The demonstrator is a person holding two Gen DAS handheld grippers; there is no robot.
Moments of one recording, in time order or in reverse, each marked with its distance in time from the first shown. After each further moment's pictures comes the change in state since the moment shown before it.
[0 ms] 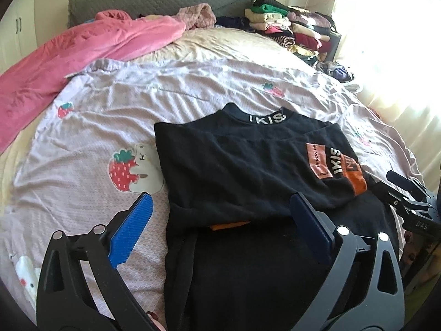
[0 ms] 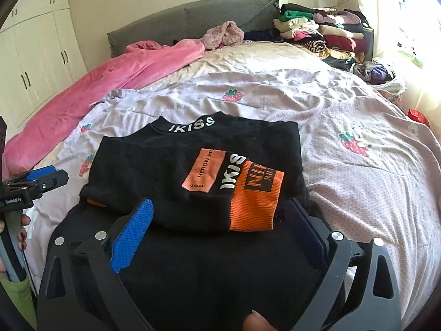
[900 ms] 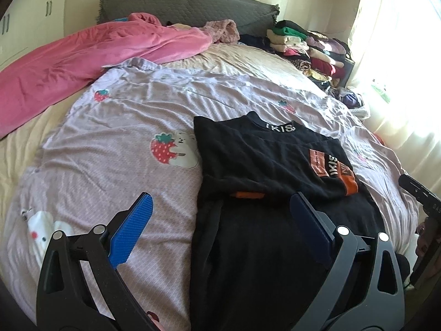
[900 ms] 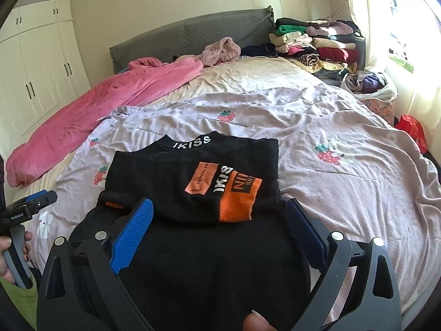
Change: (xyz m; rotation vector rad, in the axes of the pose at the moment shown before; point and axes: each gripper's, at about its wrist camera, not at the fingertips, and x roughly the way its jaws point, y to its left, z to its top) left arm -0.069 0.026 -0.043 -0.133 -0.087 0.040; right arm -0.074 -0.011 -0.003 0.022 -0.074 -0.004
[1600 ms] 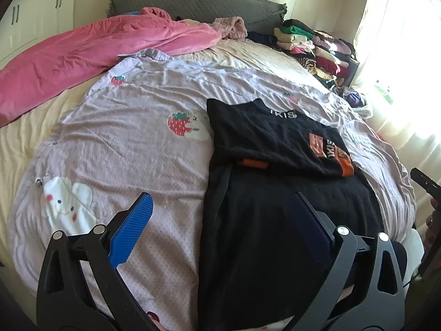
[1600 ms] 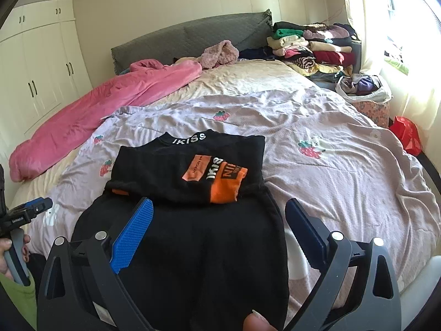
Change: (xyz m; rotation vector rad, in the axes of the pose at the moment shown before) left arm -0.037 0.009 -0.040 -0.029 0.027 0.021; right arm -0.047 -0.011 -0.019 -0.011 0.008 -0.005
